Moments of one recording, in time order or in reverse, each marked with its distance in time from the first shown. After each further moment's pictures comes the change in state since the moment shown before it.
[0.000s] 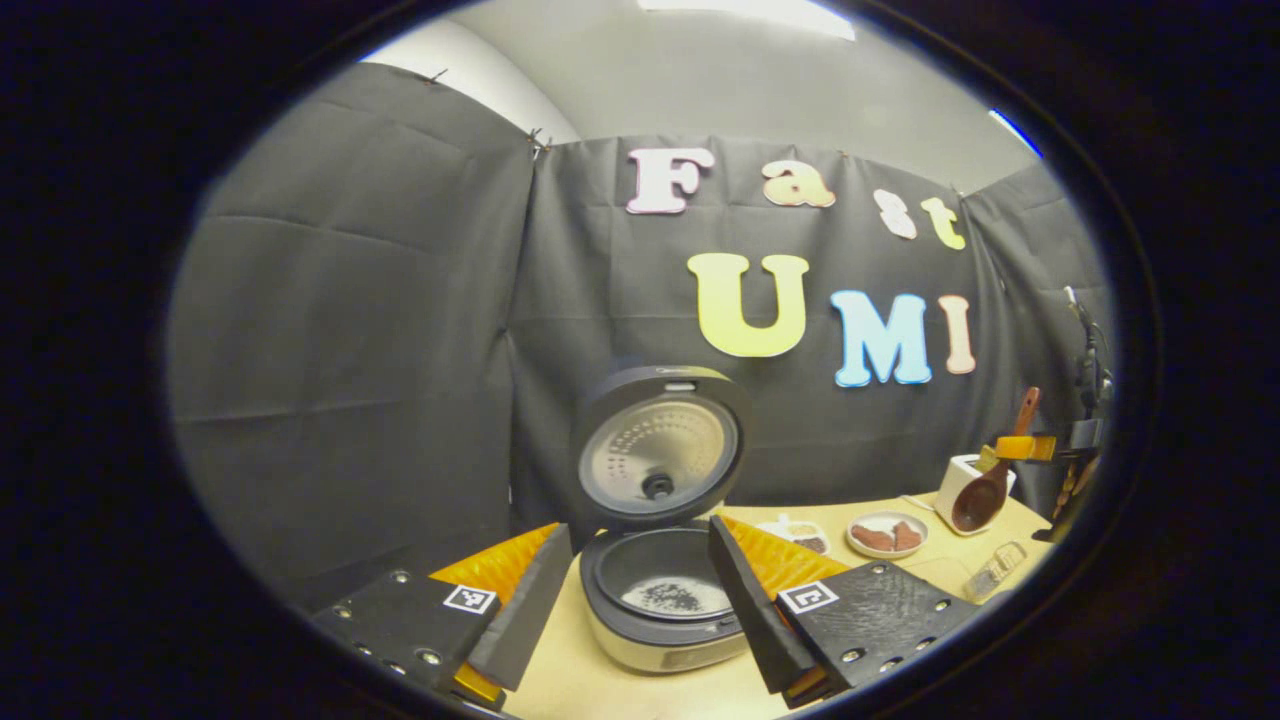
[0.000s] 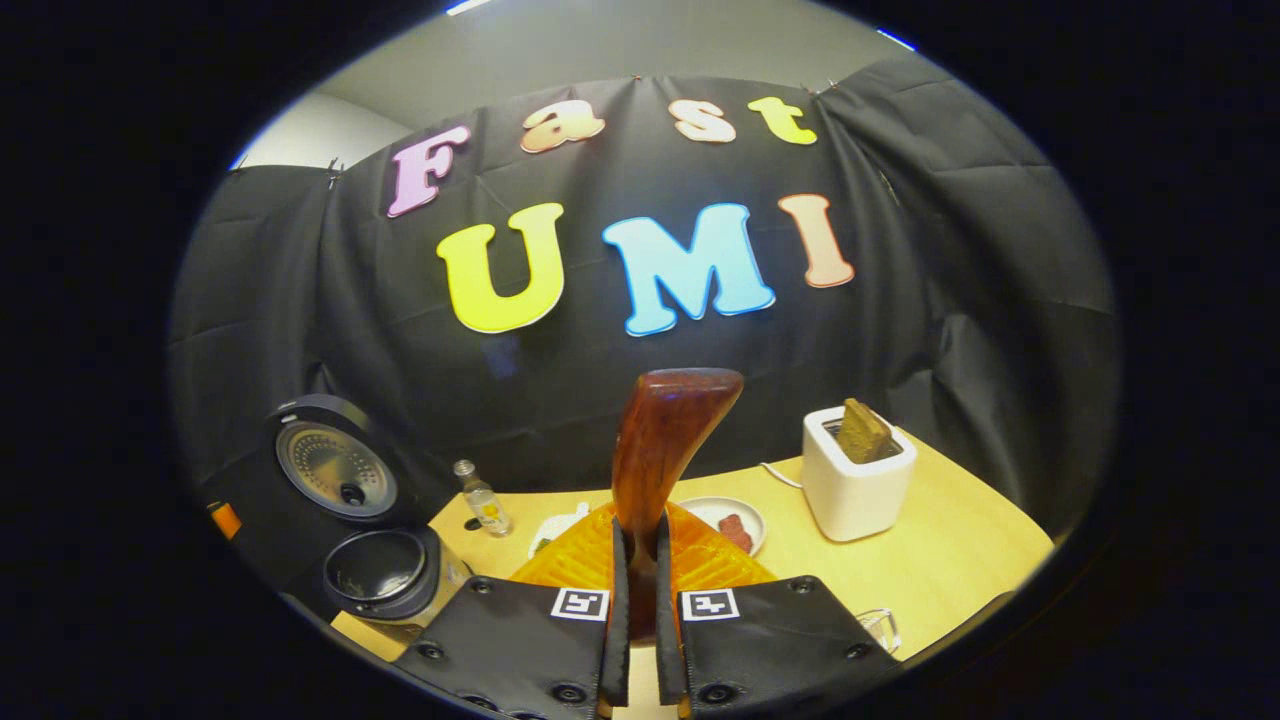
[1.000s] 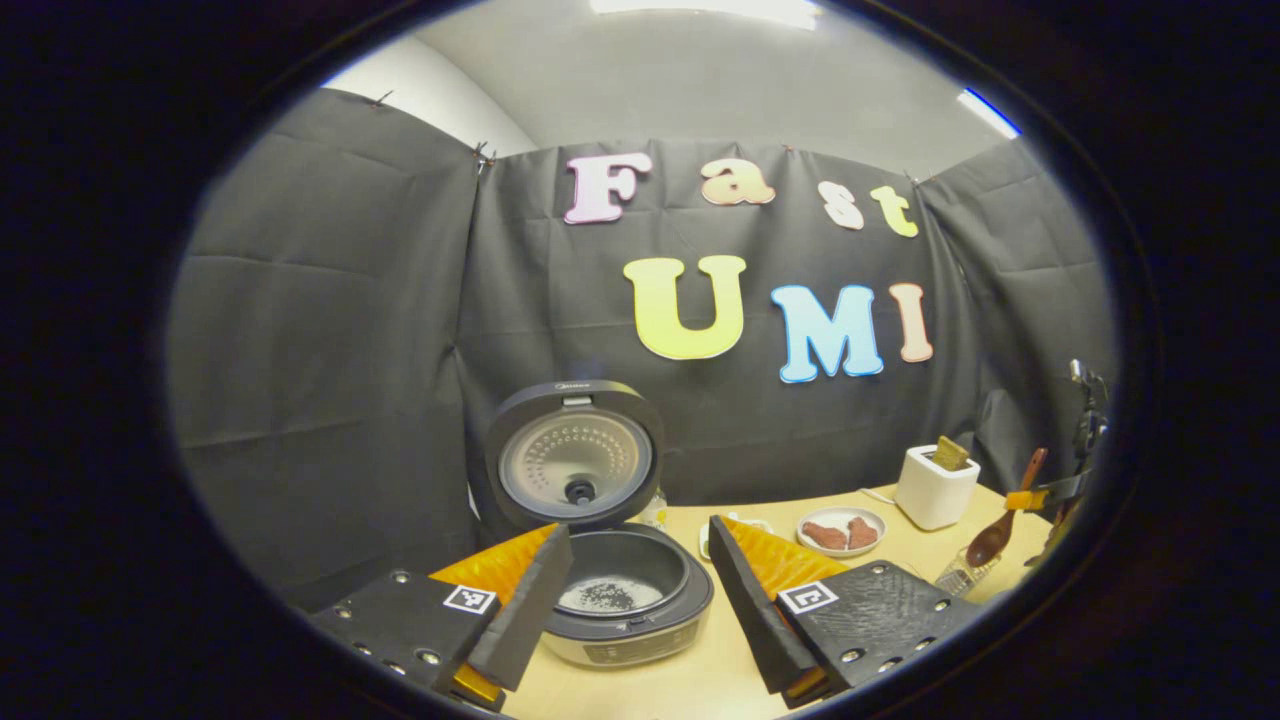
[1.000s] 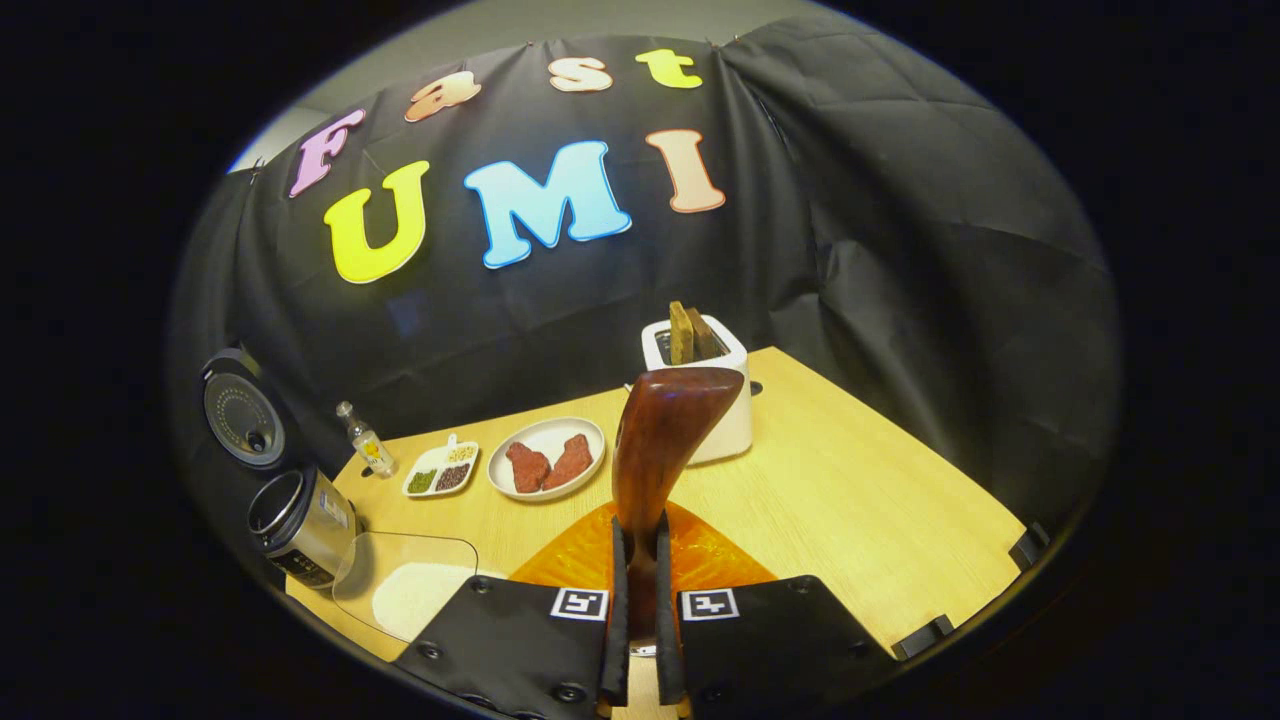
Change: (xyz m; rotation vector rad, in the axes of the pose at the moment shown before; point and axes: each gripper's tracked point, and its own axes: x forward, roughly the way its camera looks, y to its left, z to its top) left arm -0.024 -0.080 0.016 0.062 0.002 -0.070; right arm -0.038 -0.162 -0.107 0.075 0.193 -0.196
